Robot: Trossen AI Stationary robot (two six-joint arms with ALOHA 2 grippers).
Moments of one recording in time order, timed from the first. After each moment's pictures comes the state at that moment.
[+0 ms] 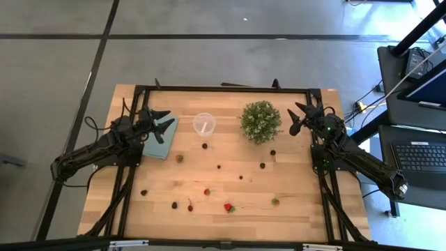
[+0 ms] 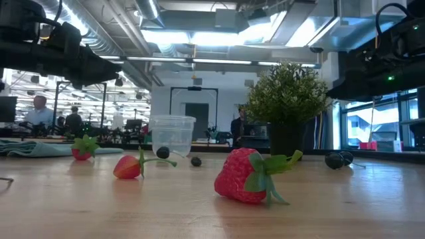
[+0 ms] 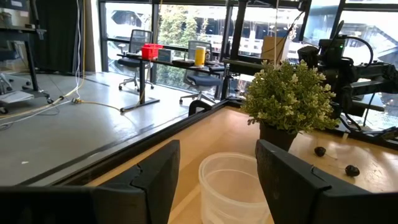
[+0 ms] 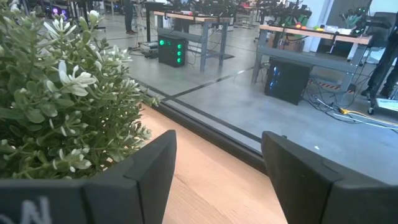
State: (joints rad) left arm 0.49 0.01 0.01 0.02 -0.04 -0.12; right arm -0.72 0.14 0.01 0.04 0.13 -0.06
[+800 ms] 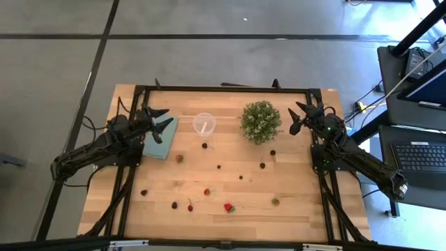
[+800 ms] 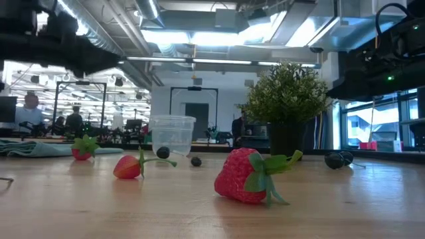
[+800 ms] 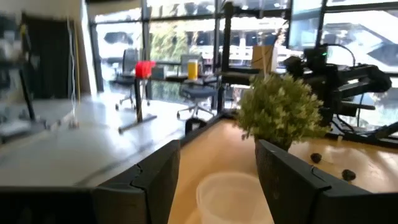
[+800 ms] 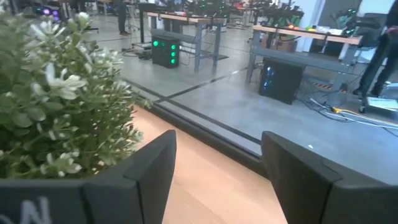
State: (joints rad) left arm 0.49 0.02 0.08 0.02 0.00 -0.02; right arm -0.72 0.14 0.01 0.05 0.16 -0.05
